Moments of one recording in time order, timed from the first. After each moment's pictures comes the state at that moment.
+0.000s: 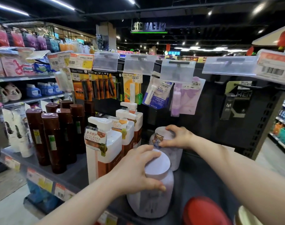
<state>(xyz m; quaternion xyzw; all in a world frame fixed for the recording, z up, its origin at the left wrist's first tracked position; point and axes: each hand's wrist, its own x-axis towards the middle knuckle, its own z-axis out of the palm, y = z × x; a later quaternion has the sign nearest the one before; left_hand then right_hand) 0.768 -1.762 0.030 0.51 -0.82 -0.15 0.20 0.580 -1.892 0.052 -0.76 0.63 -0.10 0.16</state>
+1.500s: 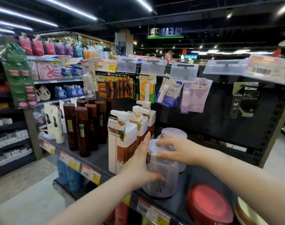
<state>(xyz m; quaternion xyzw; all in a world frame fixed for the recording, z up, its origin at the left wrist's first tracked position) 0.767 -1.728 -0.009 0.58 -0.71 -0.22 0.35 0.609 -1.773 0.064 -0.87 0.45 -0.07 0.16</state>
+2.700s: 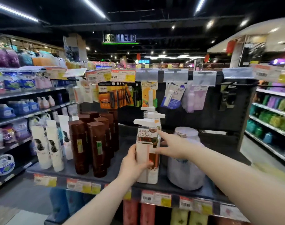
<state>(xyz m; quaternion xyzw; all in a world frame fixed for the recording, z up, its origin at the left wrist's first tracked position) 0.903 -1.776 -0.034 0.51 -0.65 -0.33 0.45 0.748 -1.741 0.073 -0.74 0.64 -0.14 0.15</state>
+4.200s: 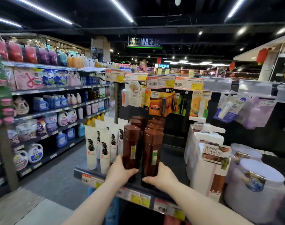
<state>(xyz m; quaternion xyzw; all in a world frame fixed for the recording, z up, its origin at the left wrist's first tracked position) 1.102 -1.826 -0.047 0.66 -0.56 -0.30 0.40 0.938 -1.802 -0.021 -0.64 0.68 -0.22 0.27</state>
